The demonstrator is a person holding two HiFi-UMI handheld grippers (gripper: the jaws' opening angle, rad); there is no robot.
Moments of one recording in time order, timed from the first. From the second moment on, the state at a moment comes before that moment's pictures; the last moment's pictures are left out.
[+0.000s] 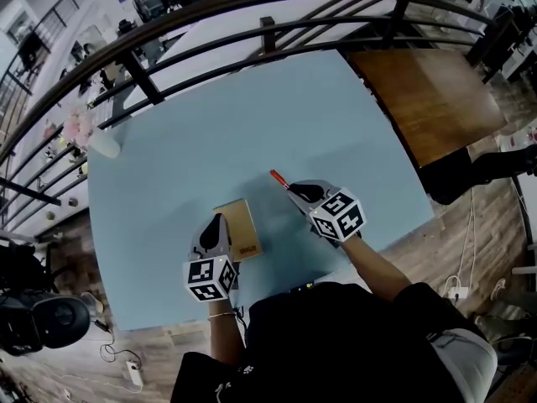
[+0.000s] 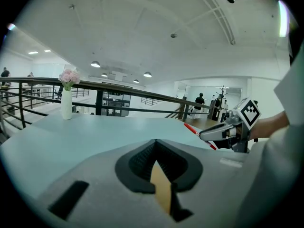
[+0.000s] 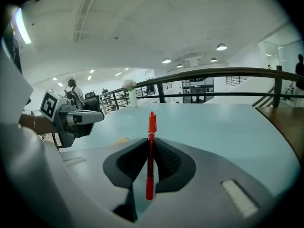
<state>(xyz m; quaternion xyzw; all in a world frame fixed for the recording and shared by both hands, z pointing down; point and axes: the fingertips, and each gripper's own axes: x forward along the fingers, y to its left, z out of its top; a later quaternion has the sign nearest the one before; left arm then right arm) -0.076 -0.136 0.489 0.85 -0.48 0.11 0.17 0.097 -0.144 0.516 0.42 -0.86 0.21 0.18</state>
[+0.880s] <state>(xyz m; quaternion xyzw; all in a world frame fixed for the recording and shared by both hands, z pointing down) -0.057 -0.087 0.492 0.85 -0.48 0.14 0.14 0.111 -0.085 0.537 0.47 -0.82 0.30 0.11</state>
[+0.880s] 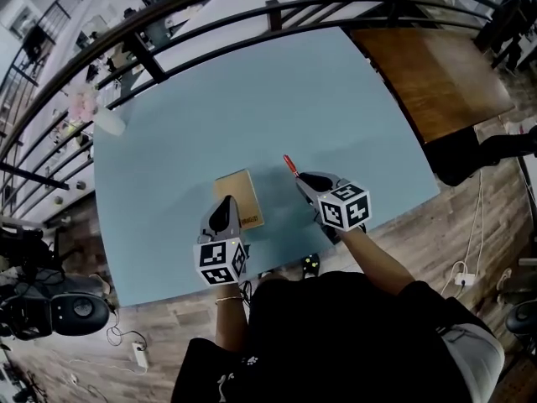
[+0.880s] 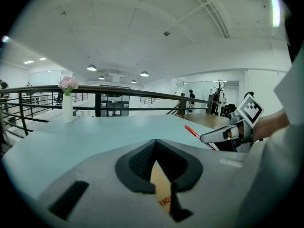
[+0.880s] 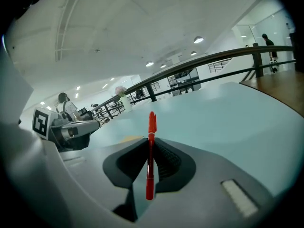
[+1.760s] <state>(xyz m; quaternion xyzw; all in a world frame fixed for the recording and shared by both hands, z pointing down) -0.133 -0.128 0.501 0.88 -0.43 0.14 0.16 0.036 -0.101 0.584 0.54 -0.74 0.40 0.10</state>
